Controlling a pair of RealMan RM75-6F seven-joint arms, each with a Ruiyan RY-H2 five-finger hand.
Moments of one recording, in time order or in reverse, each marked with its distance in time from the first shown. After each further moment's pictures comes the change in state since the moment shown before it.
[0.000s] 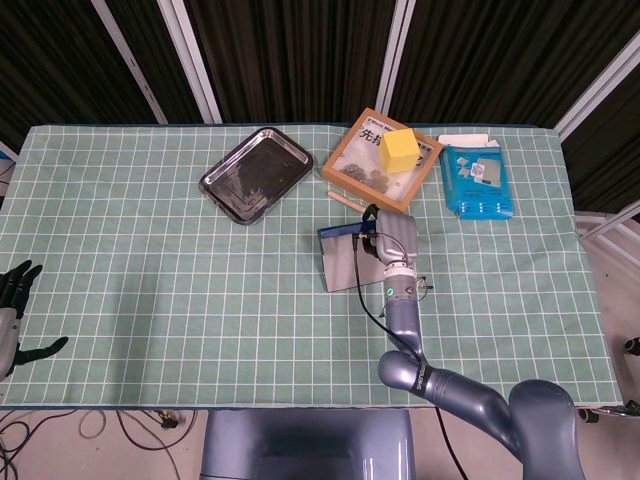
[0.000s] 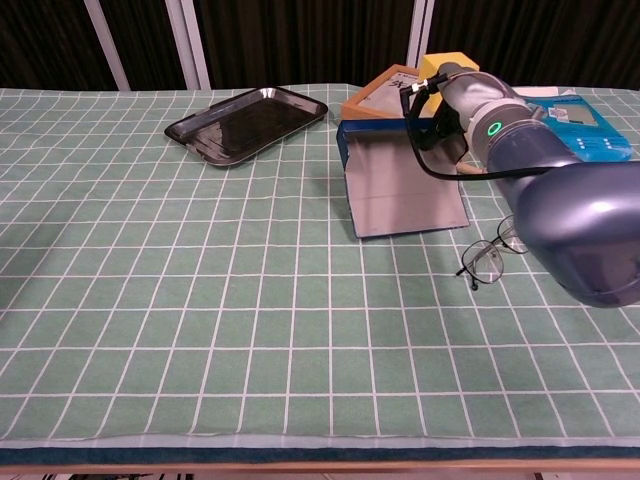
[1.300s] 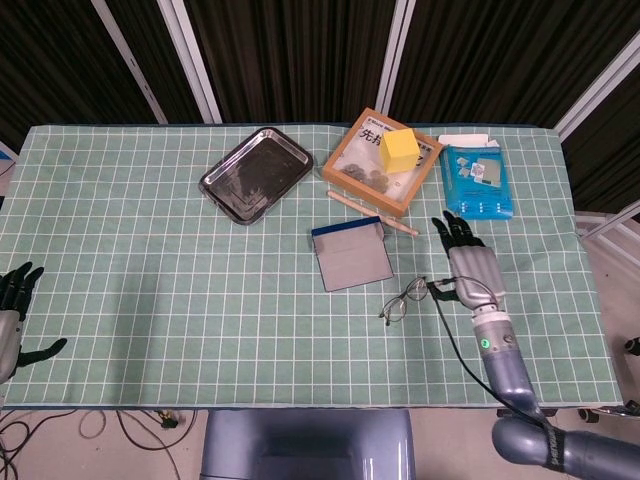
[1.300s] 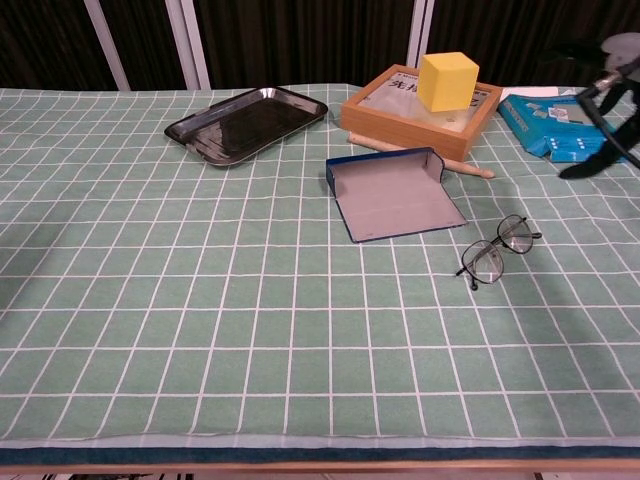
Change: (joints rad) left arm 0.006 -0.018 0.007 0.006 0.007 0.023 0.083; right arm -0.376 0.624 -0.276 -0.731 -0.232 0.105 0.003
